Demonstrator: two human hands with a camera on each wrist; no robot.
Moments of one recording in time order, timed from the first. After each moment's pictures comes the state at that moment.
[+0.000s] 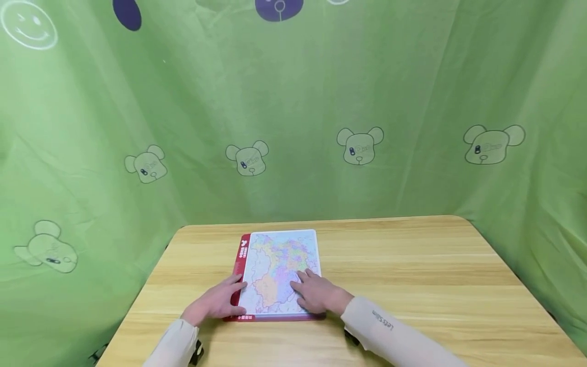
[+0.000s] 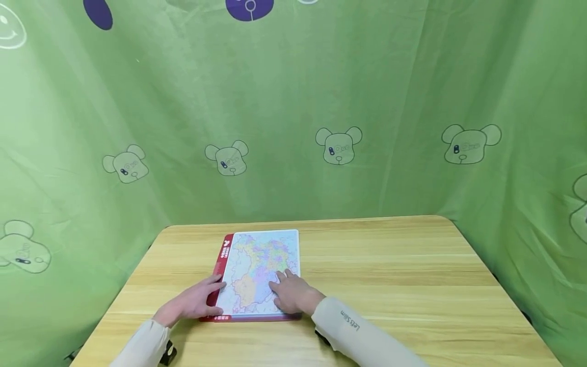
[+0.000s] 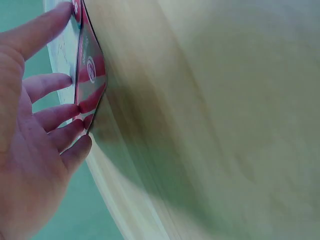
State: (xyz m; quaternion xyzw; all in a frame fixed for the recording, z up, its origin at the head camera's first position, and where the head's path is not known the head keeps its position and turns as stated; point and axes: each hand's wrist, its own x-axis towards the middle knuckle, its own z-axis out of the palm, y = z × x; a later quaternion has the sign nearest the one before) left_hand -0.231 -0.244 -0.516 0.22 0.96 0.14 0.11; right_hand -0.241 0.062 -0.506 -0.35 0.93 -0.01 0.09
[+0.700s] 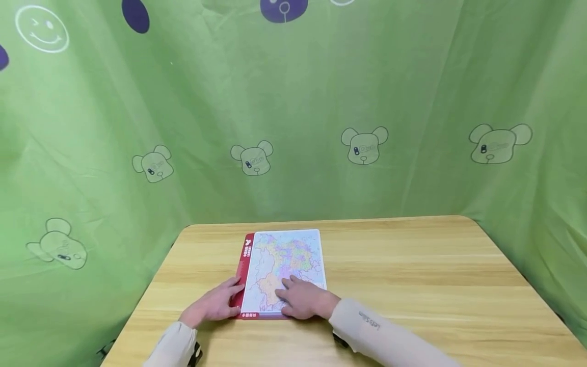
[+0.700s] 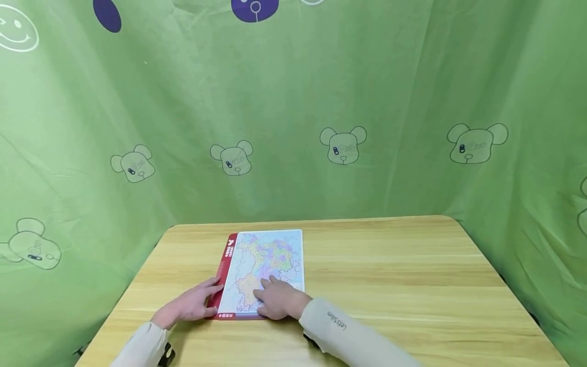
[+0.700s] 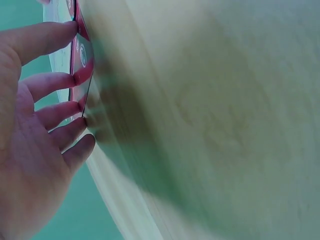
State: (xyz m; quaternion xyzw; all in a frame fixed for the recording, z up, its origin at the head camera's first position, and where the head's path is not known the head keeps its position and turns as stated) left_hand -0.218 -0.253 -0.512 0.22 0.96 0.15 0.11; right_hand -0.231 0.026 -0.503 -0.42 0.91 -0.02 0.08
